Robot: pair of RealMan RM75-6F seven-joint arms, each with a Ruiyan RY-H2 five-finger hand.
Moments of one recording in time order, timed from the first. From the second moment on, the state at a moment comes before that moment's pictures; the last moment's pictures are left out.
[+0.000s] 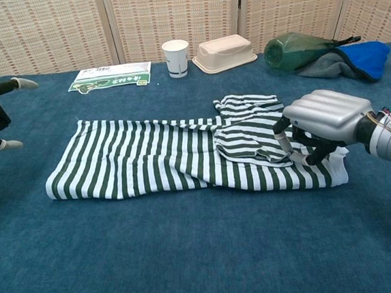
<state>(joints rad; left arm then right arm) -0.58 -1.37 -0.17 -1.38 1.13 0.99 0.07 0.65 -1.63 0.08 -1.26 -1.37 0.98 -0.38</state>
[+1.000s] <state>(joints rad) -0.48 -1.31 -0.12 -1.48 1.17 1.07 0.04 0.91 -1.79 0.36 -0.84 -1.12 0.89 -0.45</state>
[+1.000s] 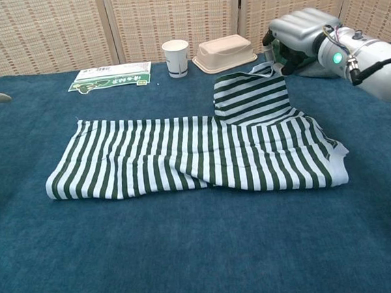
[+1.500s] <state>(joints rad) -0.44 -1.30 -0.11 -1.48 1.17 1.07 0.02 1.01 -1.86 0.39 -0.70 -1.02 0.79 -0.51</state>
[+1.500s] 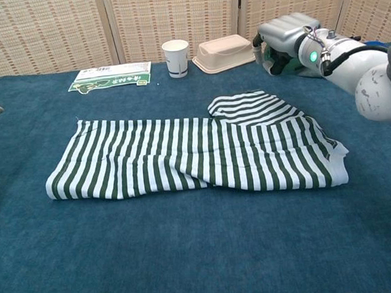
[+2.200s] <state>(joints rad) -0.40 -1.29 -0.09 -1.50 1.18 1.06 0.00 1.14 -1.94 0.38 -0.51 -0.84 0.51 -0.68</state>
